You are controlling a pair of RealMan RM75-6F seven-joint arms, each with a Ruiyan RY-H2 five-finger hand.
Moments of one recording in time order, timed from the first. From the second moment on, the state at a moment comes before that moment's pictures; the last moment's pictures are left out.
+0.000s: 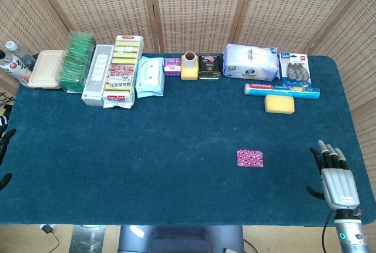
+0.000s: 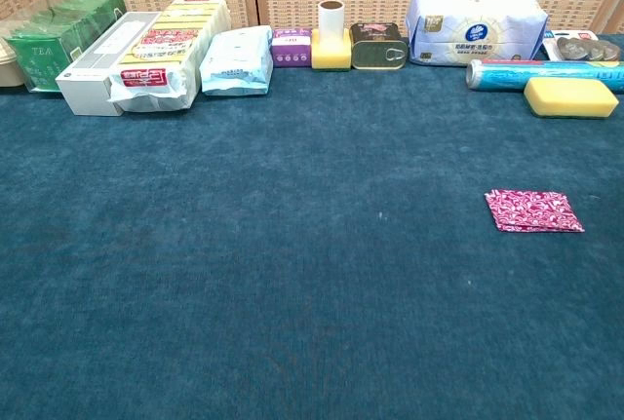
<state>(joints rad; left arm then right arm) -0.05 -0.96 -0.04 -1.75 1.54 1.56 0.03 0.09 -1.20 0.04 -1.64 -1.45 1.44 -0.27</state>
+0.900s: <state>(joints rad) -0.07 -0.98 -0.05 -1.77 1.51 1.52 0.08 0.37 -1.25 0.02 -1.74 -1.33 0.92 -0.28</state>
